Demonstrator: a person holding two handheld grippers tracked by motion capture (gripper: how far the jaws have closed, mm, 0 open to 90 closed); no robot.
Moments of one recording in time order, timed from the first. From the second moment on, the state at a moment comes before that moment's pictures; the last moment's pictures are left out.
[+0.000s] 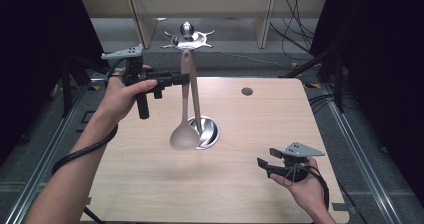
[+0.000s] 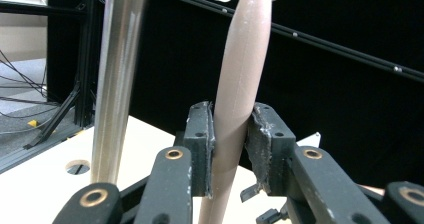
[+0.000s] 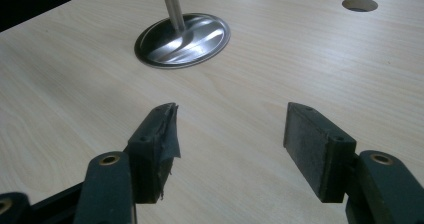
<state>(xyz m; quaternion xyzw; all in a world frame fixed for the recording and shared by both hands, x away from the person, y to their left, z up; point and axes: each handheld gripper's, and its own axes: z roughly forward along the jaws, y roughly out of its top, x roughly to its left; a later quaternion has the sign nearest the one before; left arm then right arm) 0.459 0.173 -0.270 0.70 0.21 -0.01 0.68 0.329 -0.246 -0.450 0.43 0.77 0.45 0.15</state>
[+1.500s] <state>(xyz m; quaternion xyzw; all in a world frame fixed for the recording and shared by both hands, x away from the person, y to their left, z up) 0.366 0.244 -0.415 0.74 0.33 0.21 0.54 0.332 -0.248 -0.452 0.42 0.77 0.46 0.15</state>
